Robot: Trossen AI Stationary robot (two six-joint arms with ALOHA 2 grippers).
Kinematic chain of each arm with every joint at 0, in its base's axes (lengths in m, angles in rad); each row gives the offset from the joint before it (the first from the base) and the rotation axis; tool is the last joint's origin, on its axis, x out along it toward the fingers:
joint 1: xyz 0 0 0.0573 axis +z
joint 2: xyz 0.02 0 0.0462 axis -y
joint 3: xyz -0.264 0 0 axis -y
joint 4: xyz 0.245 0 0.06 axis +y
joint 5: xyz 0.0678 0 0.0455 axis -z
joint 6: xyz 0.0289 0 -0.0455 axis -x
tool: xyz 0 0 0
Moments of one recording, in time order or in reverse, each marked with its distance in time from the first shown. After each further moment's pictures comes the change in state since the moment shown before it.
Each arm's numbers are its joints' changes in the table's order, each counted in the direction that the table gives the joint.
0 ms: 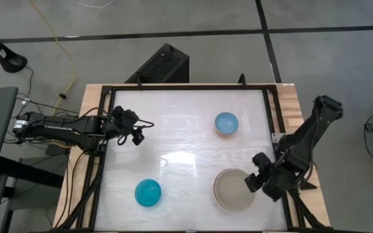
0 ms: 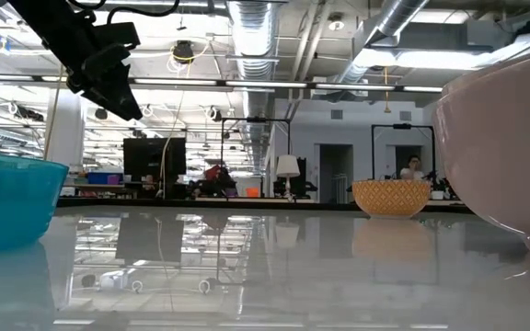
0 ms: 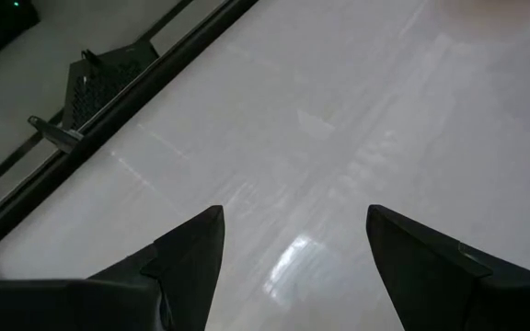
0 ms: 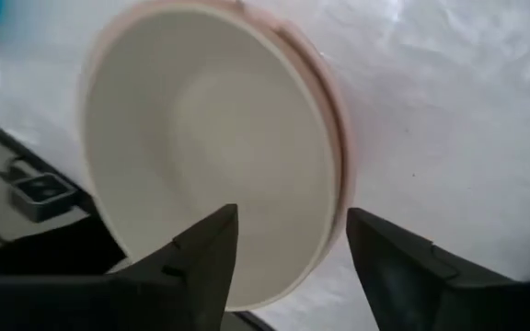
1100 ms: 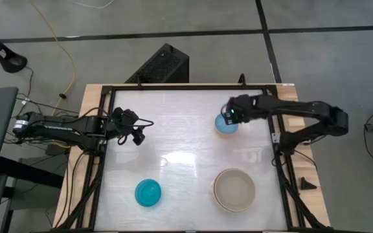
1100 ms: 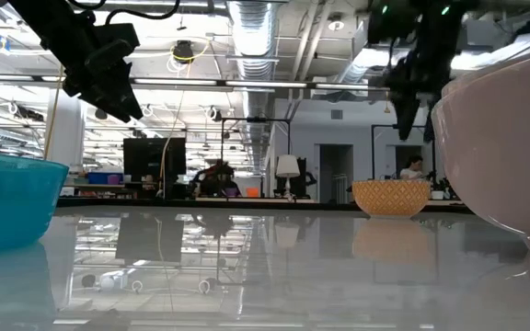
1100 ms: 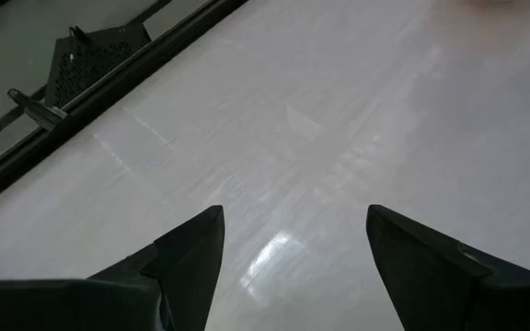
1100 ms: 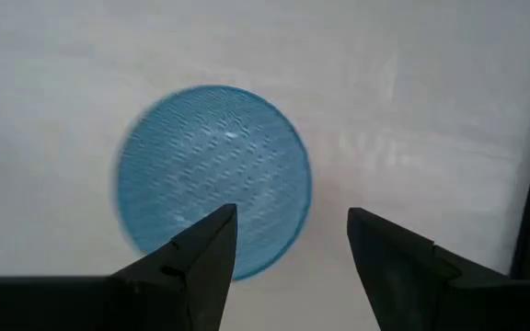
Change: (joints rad) left arm -0.001 0.000 0.000 0.001 0.023 0.091; right arm -1.185 -0.059 0.000 0.019 0.046 0.965
